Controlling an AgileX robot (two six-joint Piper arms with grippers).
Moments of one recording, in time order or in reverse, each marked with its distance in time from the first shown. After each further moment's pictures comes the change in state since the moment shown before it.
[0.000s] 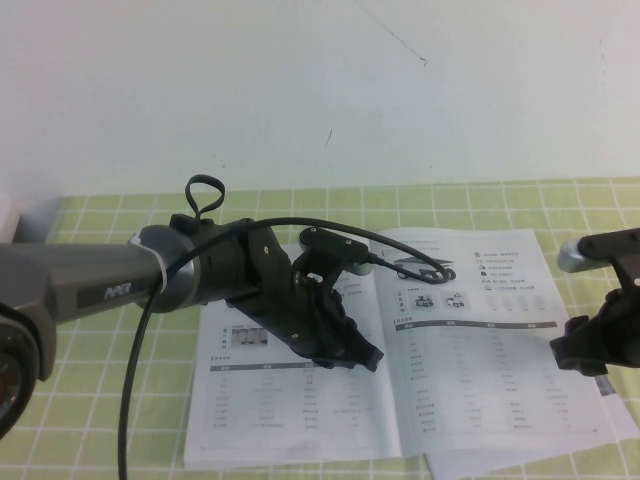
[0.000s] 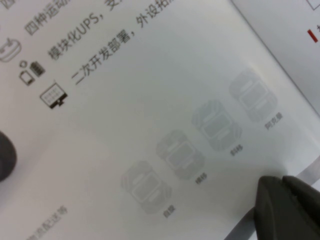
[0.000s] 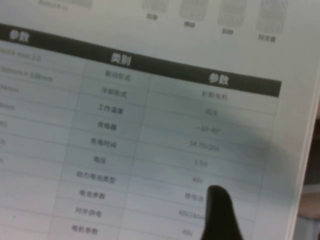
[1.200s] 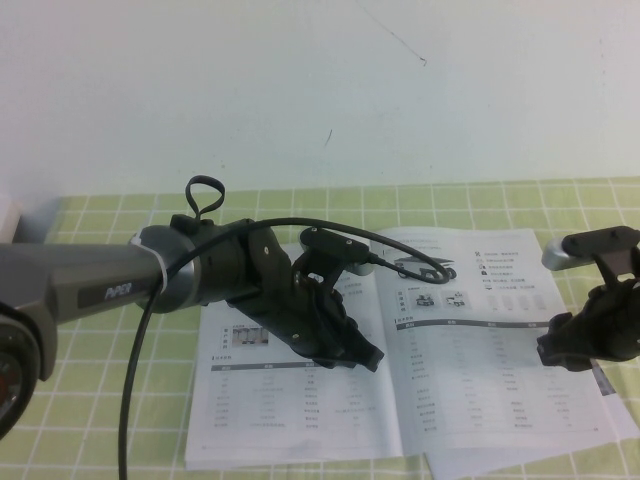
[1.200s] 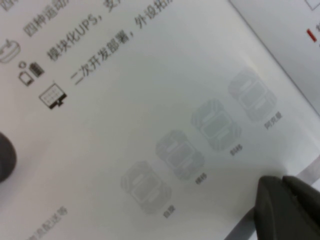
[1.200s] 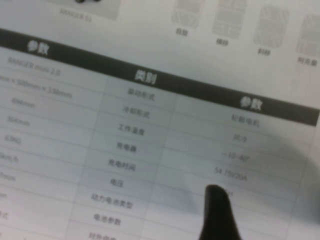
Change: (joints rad) right arm 0.000 0.074 -0.052 0.134 0.016 -0.170; left arm 0.000 0.001 0.000 -0.007 -0.004 0.014
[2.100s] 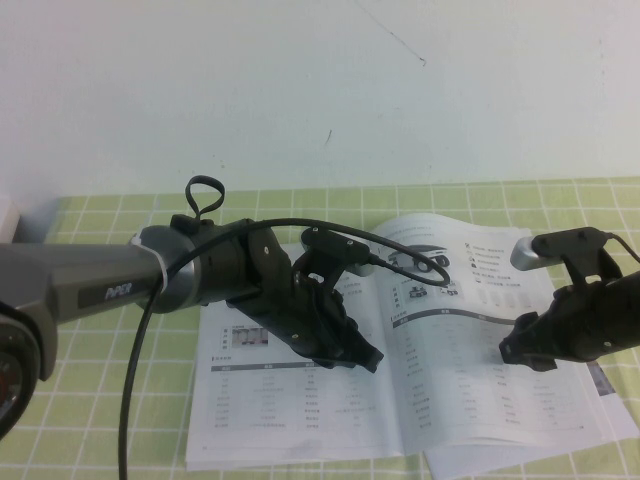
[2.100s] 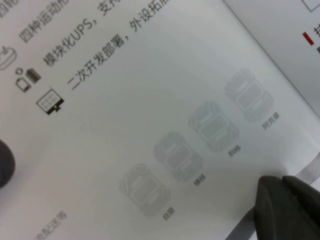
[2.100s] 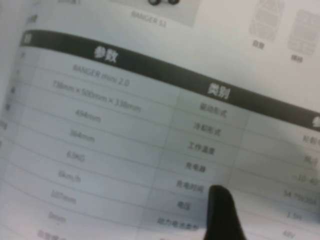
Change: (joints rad) right arm 0.062 0.024 -0.001 0.300 0.001 -0.255; left arm 0.000 0.000 0.000 -0.005 -0.001 0.018
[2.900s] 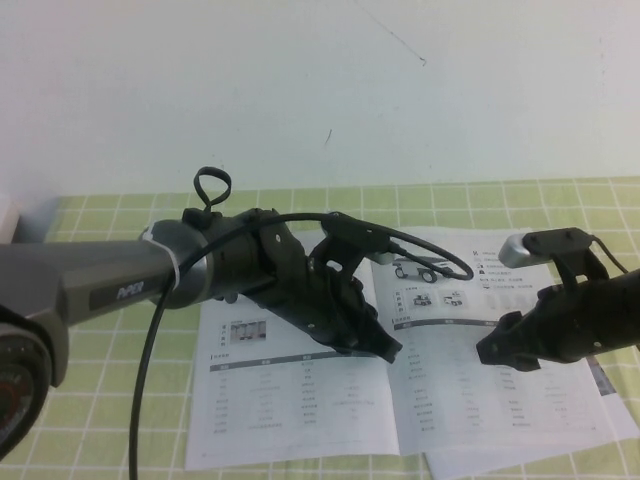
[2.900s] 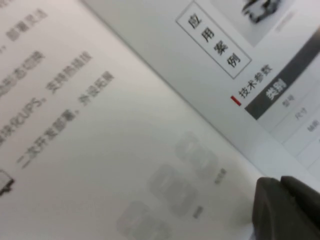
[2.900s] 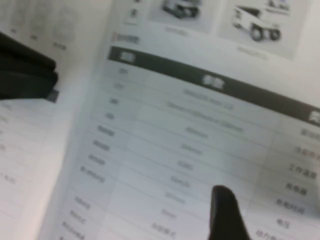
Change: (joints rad) right arm -0.003 0.004 -0.002 0.250 0.084 -0.228; left arm -0.010 -0.024 -0.032 -0.105 -0.003 0.128
